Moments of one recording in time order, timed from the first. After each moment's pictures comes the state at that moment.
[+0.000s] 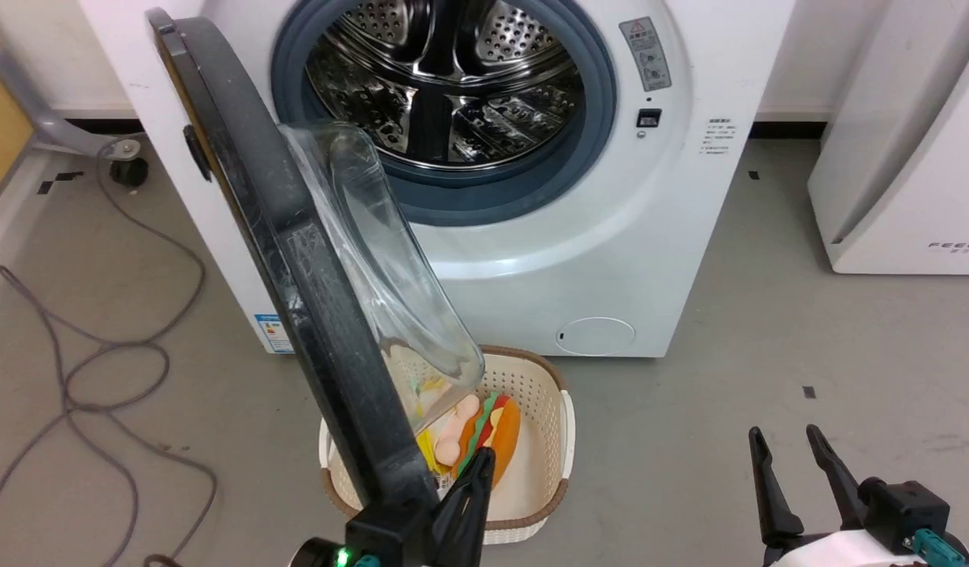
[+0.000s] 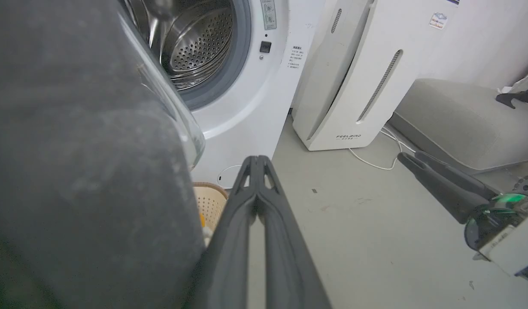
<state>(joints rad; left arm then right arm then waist) 0.08 0.09 -0.51 -0.17 -0.26 0.19 0.02 0.02 -0.05 -0.03 0.23 0.16 0.13 -0.22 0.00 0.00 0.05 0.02</state>
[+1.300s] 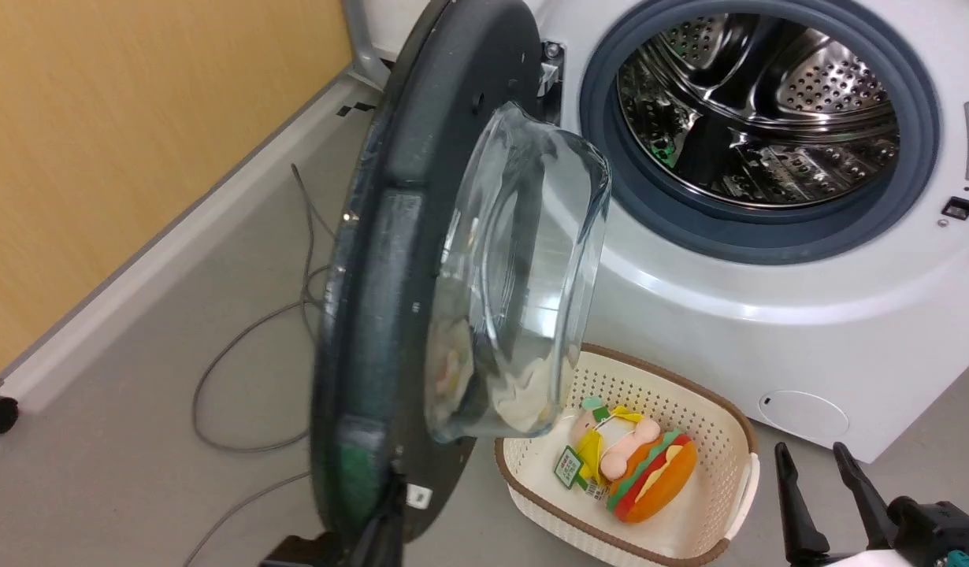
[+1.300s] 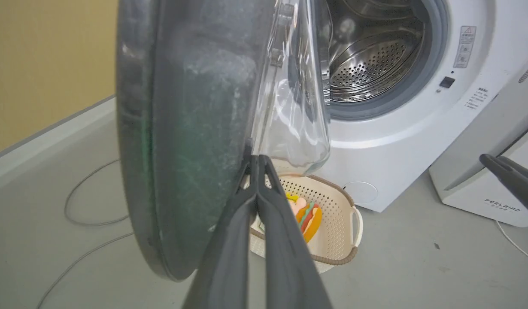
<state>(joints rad) 0.21 0.18 -0.42 -0.29 -0.28 0.28 0.04 0.09 -0.05 -0.07 0.13 0.17 0.13 -0.18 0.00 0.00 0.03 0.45</state>
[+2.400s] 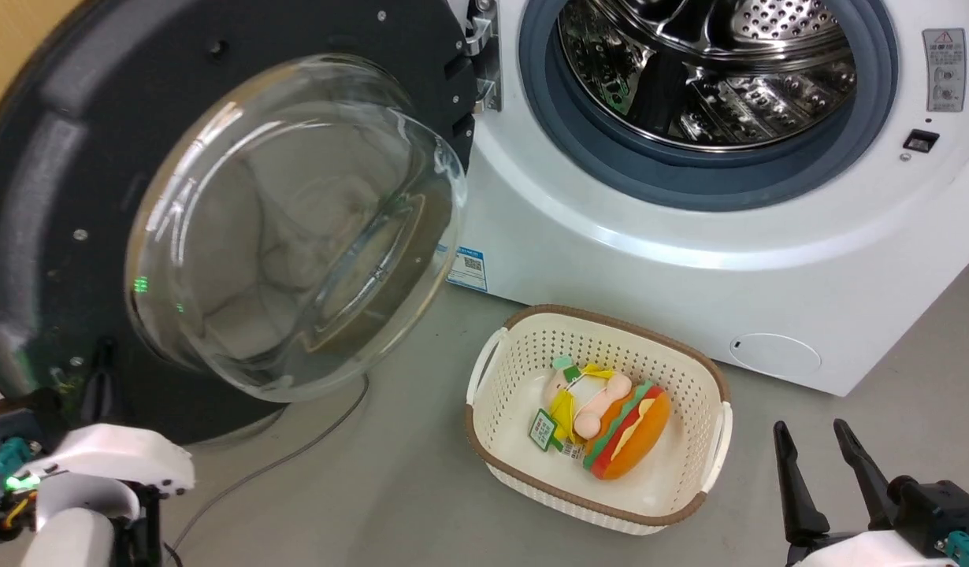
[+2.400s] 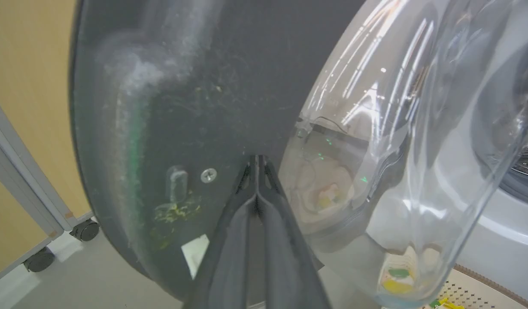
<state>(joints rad) -0.22 0.34 -0.01 0.36 -0.48 0.15 -0.24 0.07 -0.05 -0.06 0.08 0.15 0.13 -0.15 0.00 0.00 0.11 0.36</state>
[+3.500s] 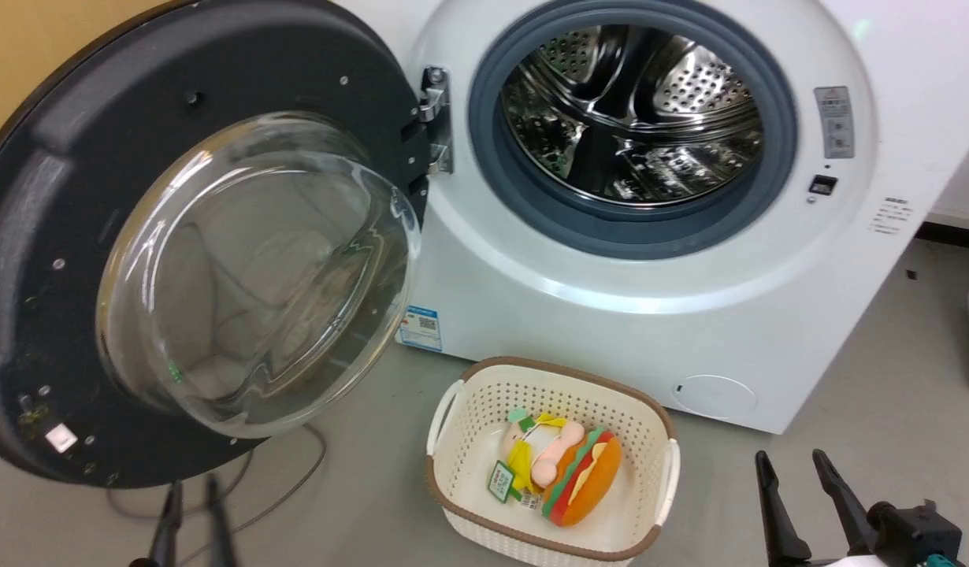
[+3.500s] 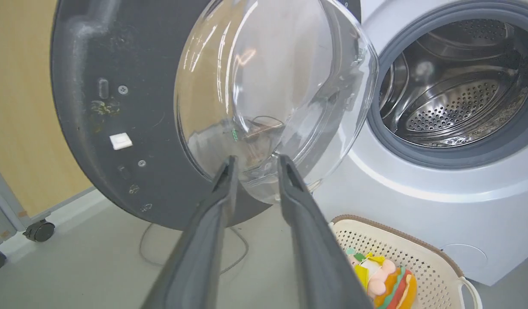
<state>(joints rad) 0.23 0.10 0.05 -0.04 -0.22 0.13 -0.26 0.09 -0.05 -0.03 0.15 0.18 0.13 -0.18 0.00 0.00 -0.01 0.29</state>
